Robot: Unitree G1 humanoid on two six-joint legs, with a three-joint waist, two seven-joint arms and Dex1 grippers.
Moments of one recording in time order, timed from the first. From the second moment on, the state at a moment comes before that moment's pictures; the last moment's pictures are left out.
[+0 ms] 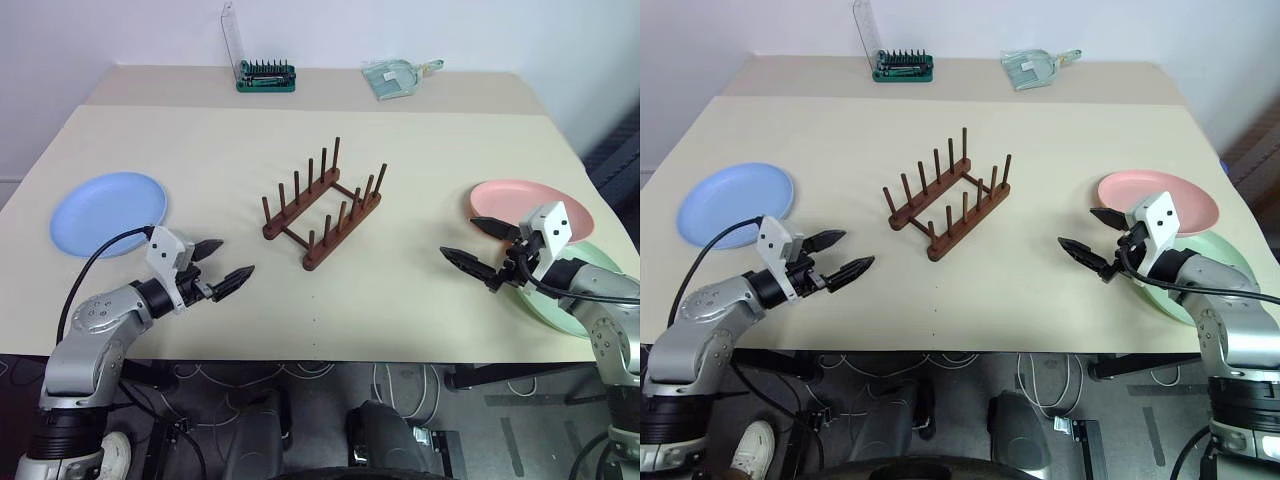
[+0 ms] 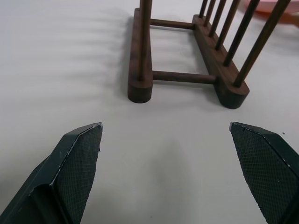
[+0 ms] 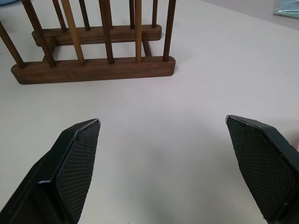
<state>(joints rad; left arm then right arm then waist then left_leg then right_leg) -0.08 0.60 0.18 -0.21 -0.46 0.41 -0.79 -0.15 -0.74 -0.28 -0.11 0.48 0.39 0.87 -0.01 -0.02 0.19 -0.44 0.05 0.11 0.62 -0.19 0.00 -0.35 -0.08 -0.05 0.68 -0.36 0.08</state>
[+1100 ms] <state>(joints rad) -0.23 0.36 -0.17 -0.07 -0.20 0.32 -0.64 0.03 -0.67 -0.27 -0.42 0.53 0.48 0.73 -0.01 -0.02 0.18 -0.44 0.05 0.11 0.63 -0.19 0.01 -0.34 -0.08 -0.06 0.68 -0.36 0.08</state>
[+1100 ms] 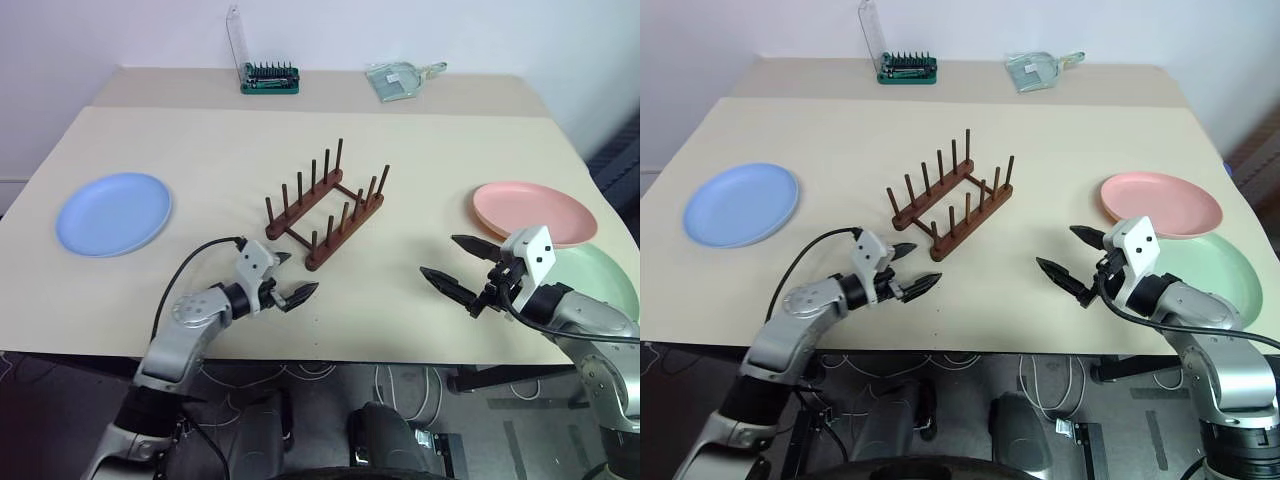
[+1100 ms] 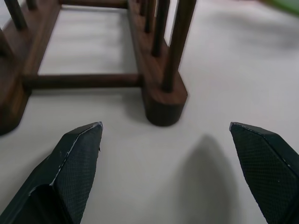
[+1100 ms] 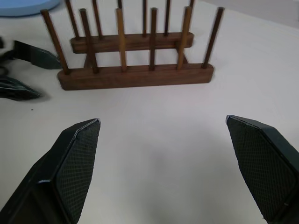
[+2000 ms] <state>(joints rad) -0.34 0.26 -0.19 0.10 -0.13 0.24 -0.66 0.05 -0.64 -0.21 -0.51 0.55 0.52 0.66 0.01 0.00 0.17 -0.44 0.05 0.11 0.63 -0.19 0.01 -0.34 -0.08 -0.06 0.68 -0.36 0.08</state>
